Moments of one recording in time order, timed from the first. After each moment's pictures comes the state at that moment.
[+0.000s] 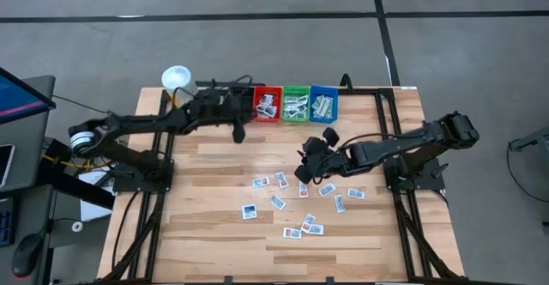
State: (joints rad) left arm 0.45 1.33 0.68 0.32 0.16 0.15; right arm 0.20 1.46 0.98 -0.37 0.70 0.52
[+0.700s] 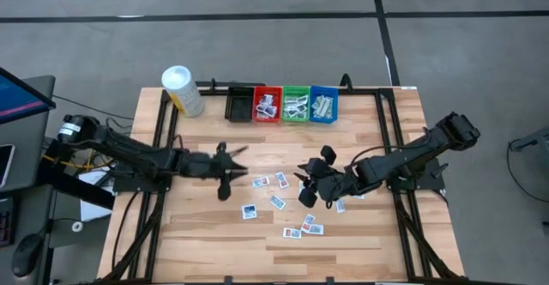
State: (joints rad) left arm -0.22 1.14 0.41 0.31 -0.28 -0.17; right arm 0.39 1.46 0.98 -0.27 0.70 0.56
